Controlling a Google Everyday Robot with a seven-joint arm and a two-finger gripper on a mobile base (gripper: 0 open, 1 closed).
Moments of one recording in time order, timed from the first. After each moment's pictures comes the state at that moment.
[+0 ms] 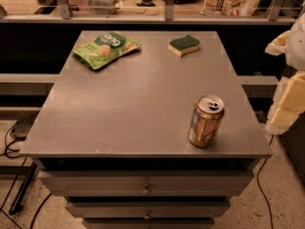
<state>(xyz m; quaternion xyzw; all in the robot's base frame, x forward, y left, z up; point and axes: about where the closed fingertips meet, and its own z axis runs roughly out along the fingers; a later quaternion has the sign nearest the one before) 0.438 -0.217 0.976 -0.60 0.78 -0.03 0.16</state>
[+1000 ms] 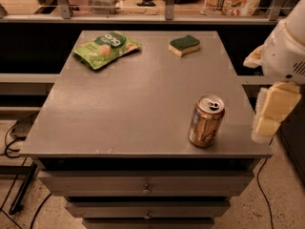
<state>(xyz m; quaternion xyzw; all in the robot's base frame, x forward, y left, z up) 0.438 -0.195 0.949 -0.64 0.76 -0.01 0.12</state>
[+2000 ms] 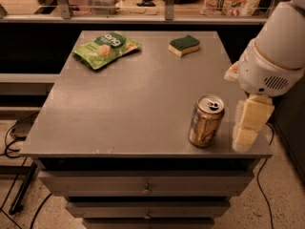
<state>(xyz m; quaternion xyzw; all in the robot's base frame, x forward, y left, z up) 0.438 -0.163 0.915 -0.66 0.75 0.02 0.11</state>
